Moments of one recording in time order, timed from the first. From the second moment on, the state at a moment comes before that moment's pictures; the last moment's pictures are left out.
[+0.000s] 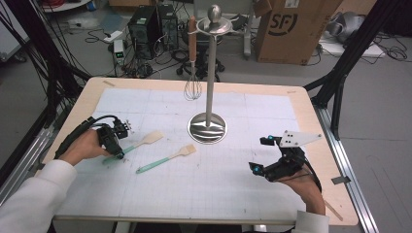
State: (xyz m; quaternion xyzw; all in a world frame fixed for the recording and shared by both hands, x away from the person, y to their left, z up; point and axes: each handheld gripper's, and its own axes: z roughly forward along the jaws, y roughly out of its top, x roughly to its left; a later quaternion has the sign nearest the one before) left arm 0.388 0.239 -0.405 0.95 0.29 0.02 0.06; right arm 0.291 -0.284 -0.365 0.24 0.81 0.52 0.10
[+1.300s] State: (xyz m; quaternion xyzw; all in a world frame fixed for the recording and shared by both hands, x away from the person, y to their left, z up) left arm 0.349 0.207 -0.304 0.95 0.15 0.05 0.28; right arm 0.287 -0.289 -0.355 0.23 0.81 0.53 0.11
